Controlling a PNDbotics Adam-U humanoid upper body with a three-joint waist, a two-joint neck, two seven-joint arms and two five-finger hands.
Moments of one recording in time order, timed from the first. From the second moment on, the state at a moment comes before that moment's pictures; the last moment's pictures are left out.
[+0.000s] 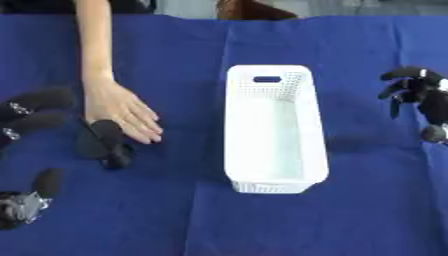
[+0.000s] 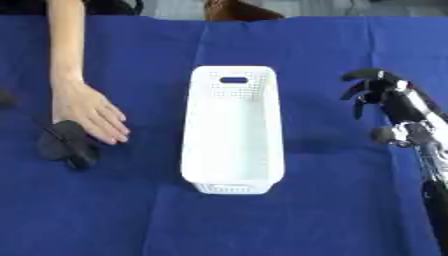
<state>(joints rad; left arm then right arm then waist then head) 0.00 0.58 0.14 -1.98 -0.26 -0.84 -0.15 -0.46 -0.46 -0.11 -1.38 -0.22 -0.42 0.70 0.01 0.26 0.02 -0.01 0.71</state>
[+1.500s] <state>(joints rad) 0.03 0.58 0.15 -1.98 -0.25 -0.78 -0.13 -0.46 -0.46 -0.11 -1.38 -0.23 -0.42 0.70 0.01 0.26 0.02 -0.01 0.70</state>
